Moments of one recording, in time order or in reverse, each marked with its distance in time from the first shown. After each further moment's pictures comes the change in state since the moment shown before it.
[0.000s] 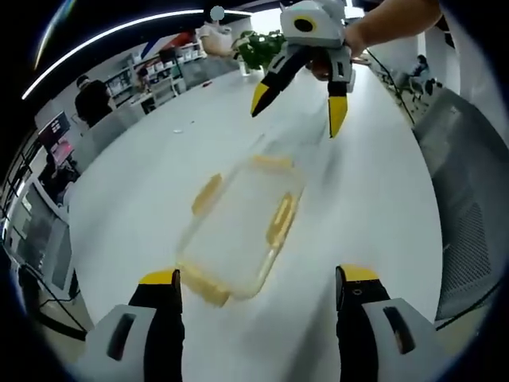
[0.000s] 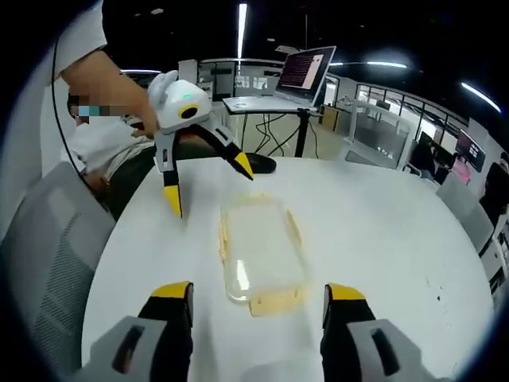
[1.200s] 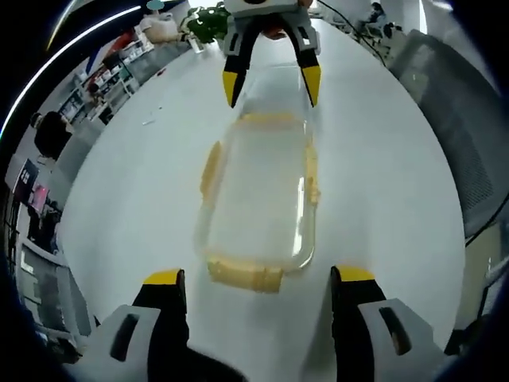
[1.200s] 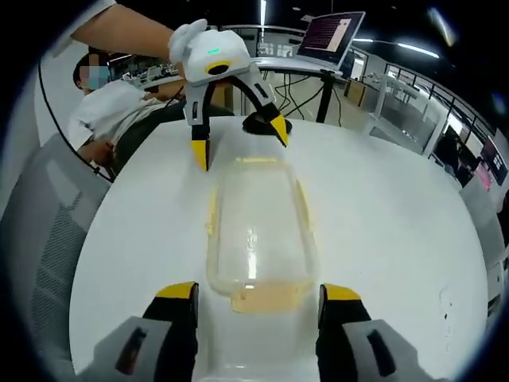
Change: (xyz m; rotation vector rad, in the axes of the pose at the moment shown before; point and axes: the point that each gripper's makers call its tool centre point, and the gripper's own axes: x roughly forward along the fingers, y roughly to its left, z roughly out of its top) left arm 0.017 0.038 -0.023 0.289 0.180 -0.117; right arm 0.035 -0.012 -0.026 -0.081 0.219 0.098
